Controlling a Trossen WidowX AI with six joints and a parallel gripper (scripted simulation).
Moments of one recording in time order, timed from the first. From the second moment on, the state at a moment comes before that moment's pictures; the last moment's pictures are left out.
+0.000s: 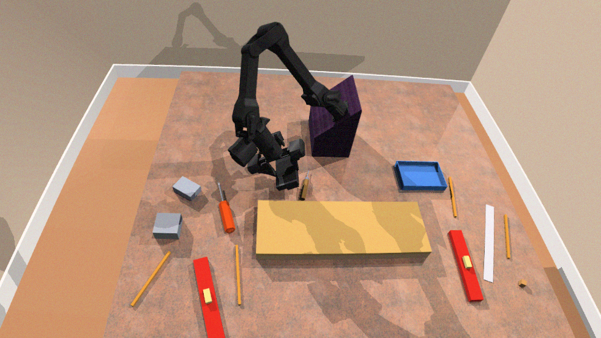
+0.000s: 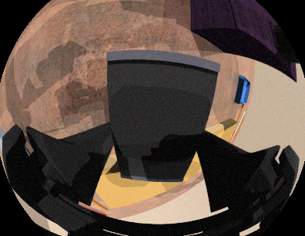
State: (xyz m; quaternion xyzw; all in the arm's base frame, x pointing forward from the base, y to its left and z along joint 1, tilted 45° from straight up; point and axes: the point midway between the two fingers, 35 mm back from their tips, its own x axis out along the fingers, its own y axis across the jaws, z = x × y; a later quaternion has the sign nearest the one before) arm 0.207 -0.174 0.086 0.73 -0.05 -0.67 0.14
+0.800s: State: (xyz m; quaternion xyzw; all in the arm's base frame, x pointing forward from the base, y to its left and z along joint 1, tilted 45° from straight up) arm 0.207 -0.177 0.087 0.73 0.00 -0.68 0.09
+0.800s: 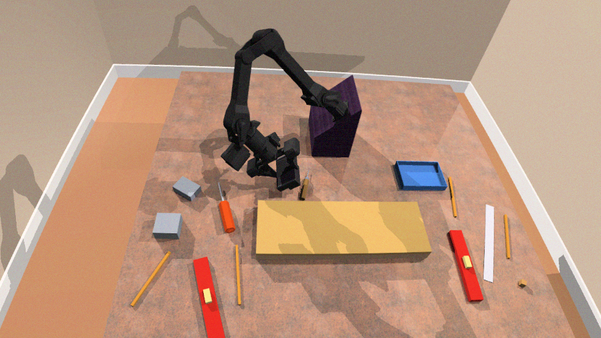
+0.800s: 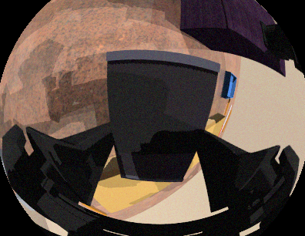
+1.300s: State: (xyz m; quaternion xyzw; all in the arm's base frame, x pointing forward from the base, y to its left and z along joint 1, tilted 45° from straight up) arm 0.207 -0.180 0.088 0.73 0.04 -0.68 0.05
